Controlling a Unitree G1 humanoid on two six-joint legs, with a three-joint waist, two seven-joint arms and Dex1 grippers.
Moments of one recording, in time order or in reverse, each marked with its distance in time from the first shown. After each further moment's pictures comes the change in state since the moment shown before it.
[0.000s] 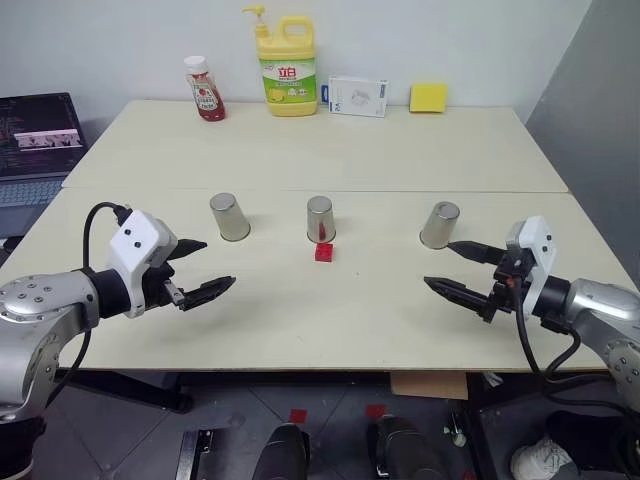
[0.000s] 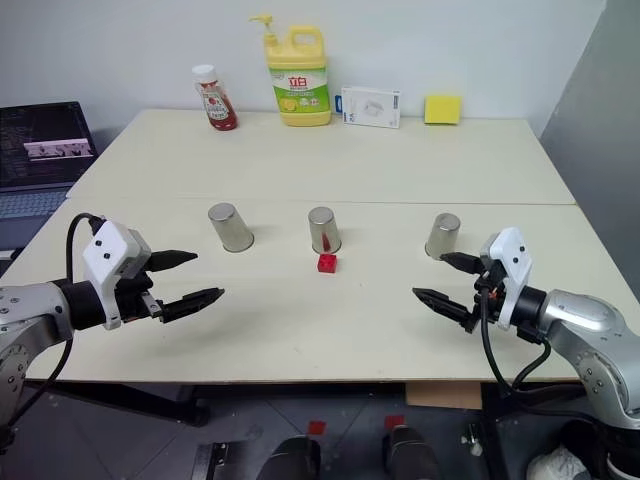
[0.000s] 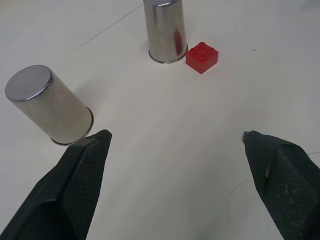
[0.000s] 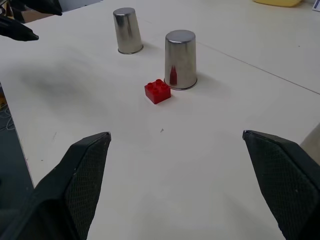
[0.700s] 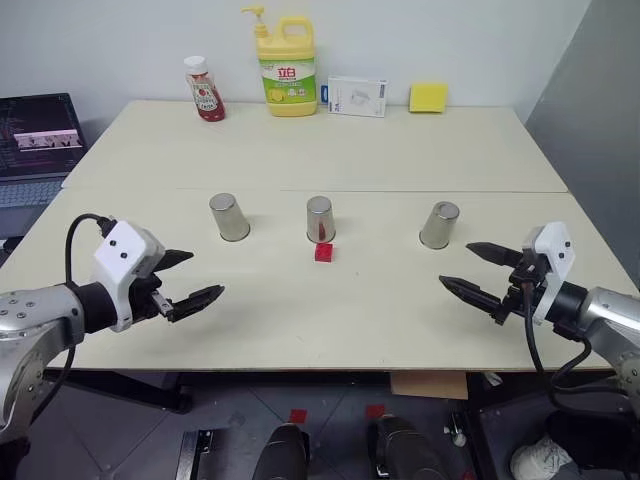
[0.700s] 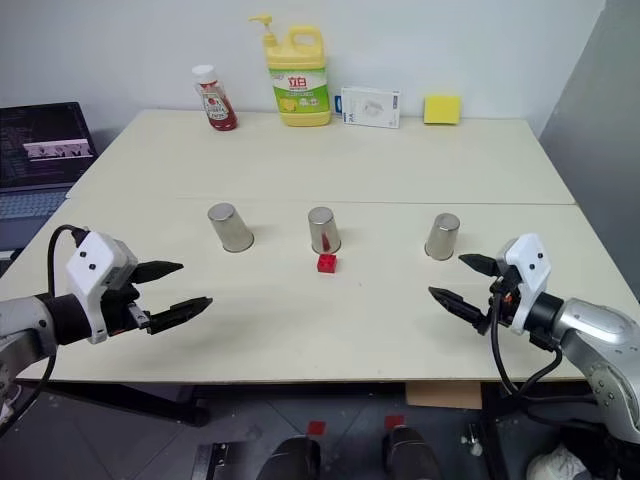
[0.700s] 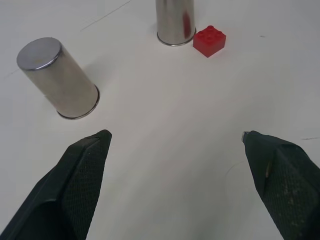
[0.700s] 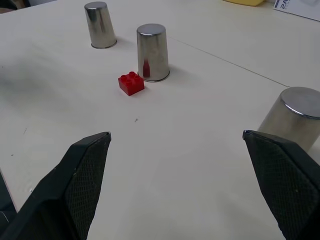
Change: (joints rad) left arm 0.108 0.002 0.092 -0.068 -0.015 0.061 0.025; right arm 0.080 0.010 -0.066 -0.029 -0.037 -0.040 -0.041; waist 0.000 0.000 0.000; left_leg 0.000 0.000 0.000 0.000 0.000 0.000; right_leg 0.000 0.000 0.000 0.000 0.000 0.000
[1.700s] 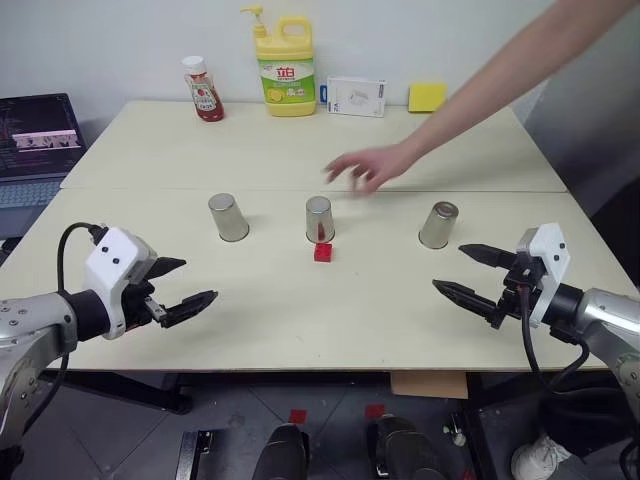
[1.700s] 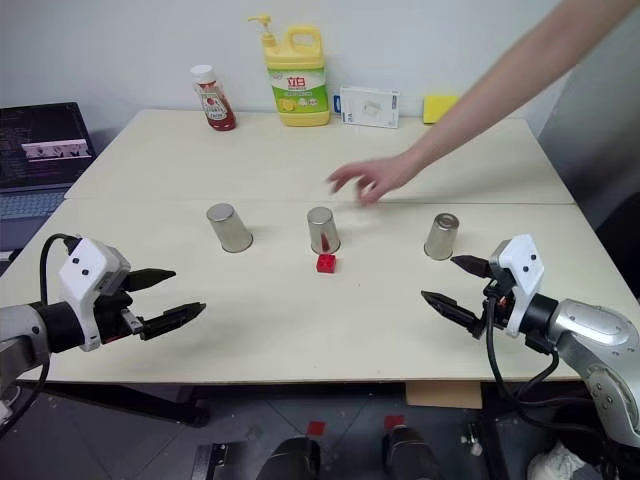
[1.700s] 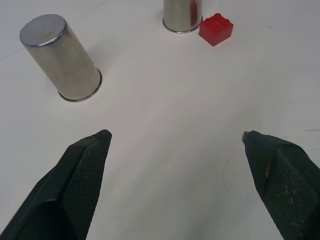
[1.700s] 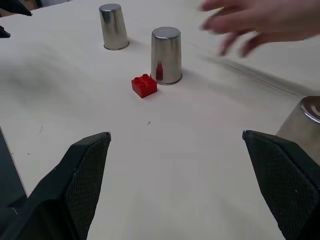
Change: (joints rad) left arm 0.043 -0.007 0.038 -0.001 -0.006 0.025 0.003; right arm -0.013 -0.006 0.012 -0.017 0.013 0.023 0.021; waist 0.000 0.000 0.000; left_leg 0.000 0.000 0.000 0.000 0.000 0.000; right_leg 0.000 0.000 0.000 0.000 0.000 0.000
